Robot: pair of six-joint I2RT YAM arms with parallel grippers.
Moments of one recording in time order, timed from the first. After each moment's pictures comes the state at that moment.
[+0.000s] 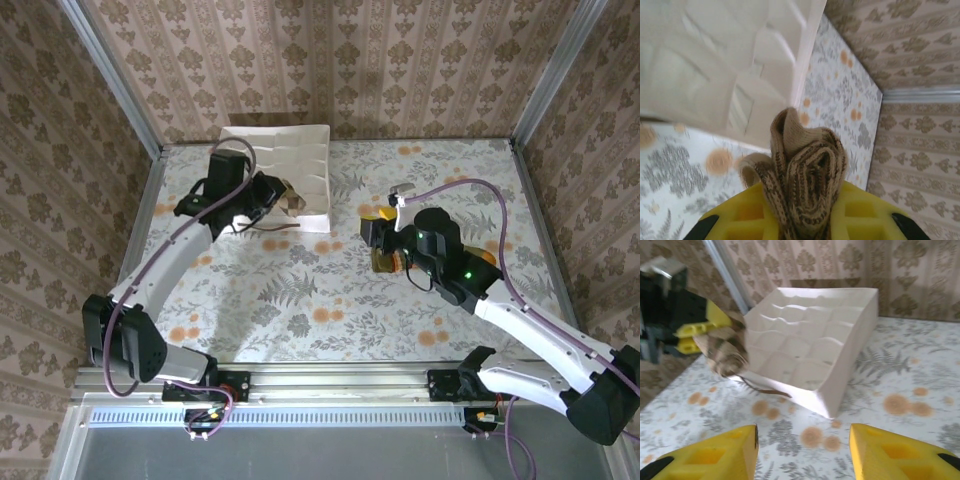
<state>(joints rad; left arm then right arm) -0.40 1.41 1.26 -0.49 0.28 -1.02 0.65 1.01 0.86 -0.15 0.13 0.27</state>
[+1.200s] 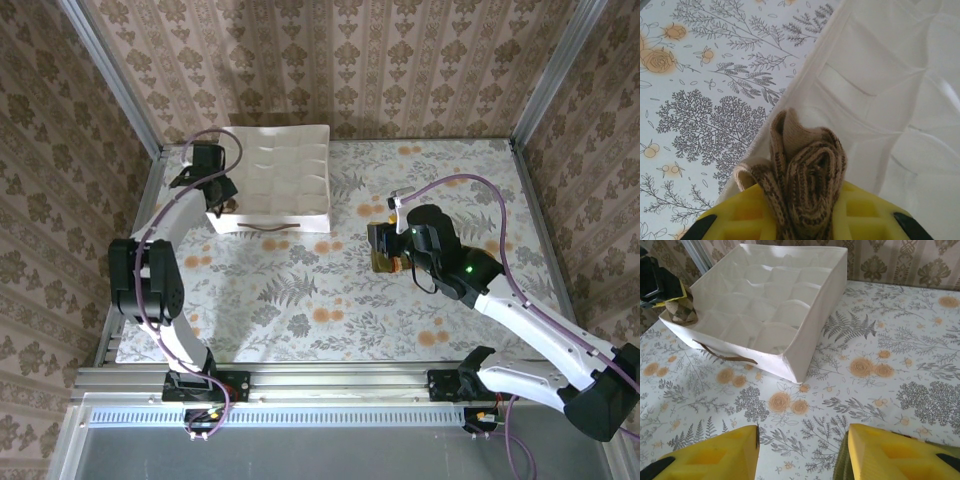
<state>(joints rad) -0.14 1.75 1.35 -0.50 -0.19 -0.56 0.65 1.04 0.92 -0.36 0.18 0.27</state>
